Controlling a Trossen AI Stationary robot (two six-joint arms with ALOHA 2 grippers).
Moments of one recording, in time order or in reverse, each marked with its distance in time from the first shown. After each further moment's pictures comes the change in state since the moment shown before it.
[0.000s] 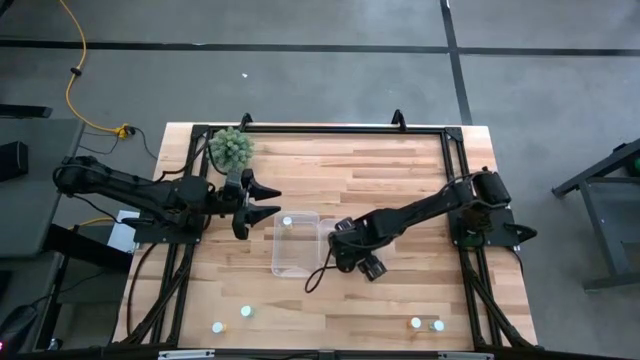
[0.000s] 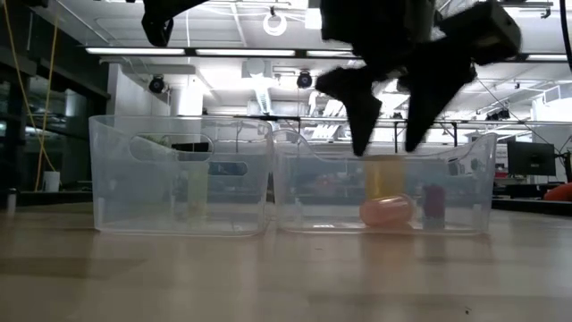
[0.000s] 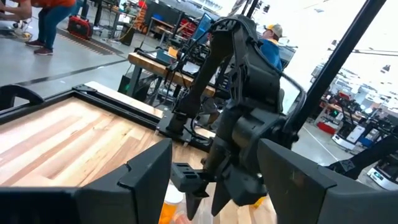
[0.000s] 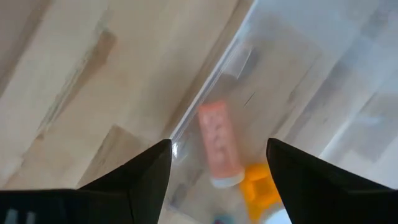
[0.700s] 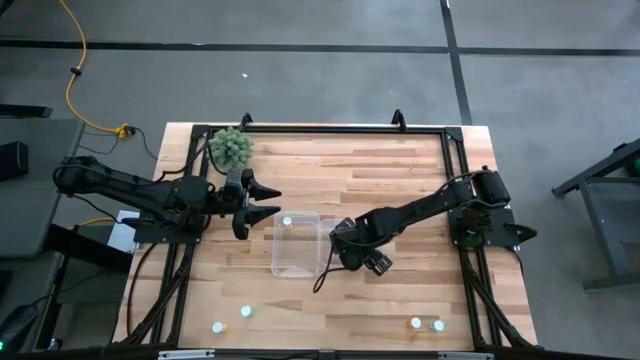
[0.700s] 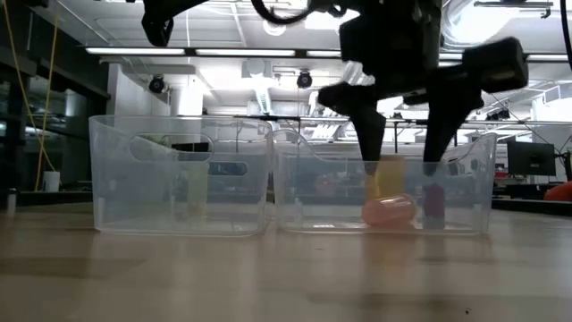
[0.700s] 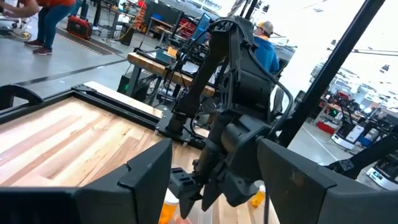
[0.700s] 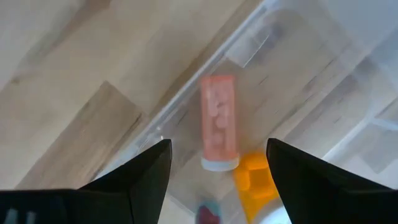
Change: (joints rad) left arm 0.000 0.000 0.000 0.000 0.002 0.000; right arm -0.021 0.000 -0.057 -0.002 -0.002 -0.195
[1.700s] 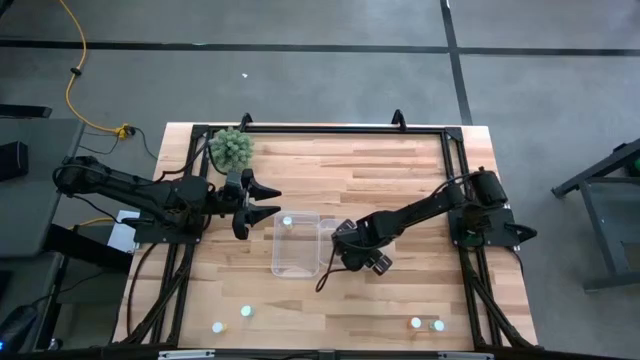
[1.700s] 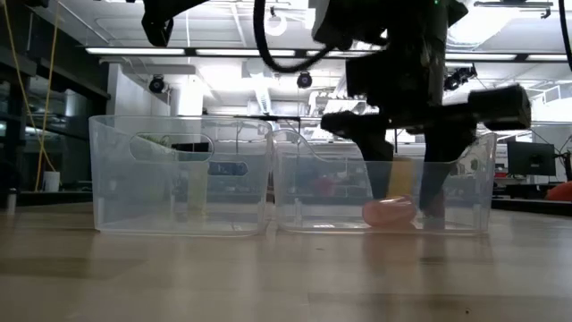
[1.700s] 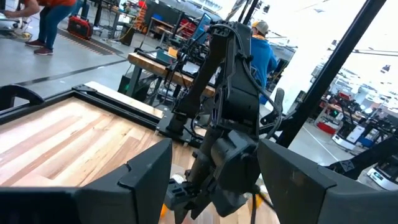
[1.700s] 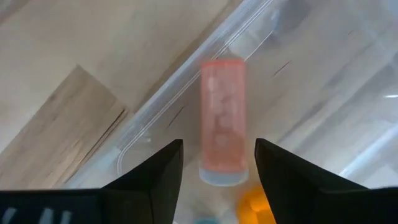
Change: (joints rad) left arm 0.000 0.000 0.000 0.000 -0.003 0.000; right arm 0.000 0.025 -0.098 0.119 0.019 -0.033
